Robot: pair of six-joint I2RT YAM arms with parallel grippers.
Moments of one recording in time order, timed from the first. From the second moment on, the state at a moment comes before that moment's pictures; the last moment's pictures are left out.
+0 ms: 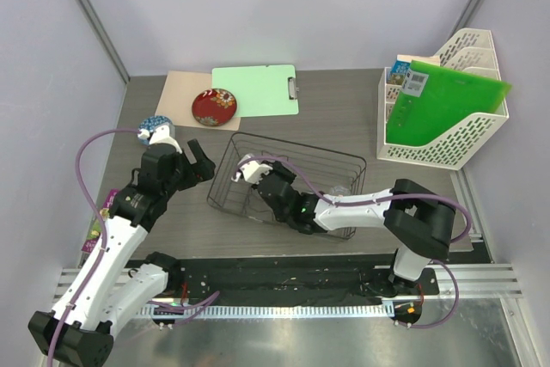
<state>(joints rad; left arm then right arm) -0.34 0.80 0.81 -0.60 -0.14 -0.58 1.15 1.68 0.89 0.43 0.82 -0.45</state>
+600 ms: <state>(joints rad) -0.34 0.80 0.81 -0.61 -0.14 -0.58 1.14 1.63 0.89 0.39 0.85 -0.51</state>
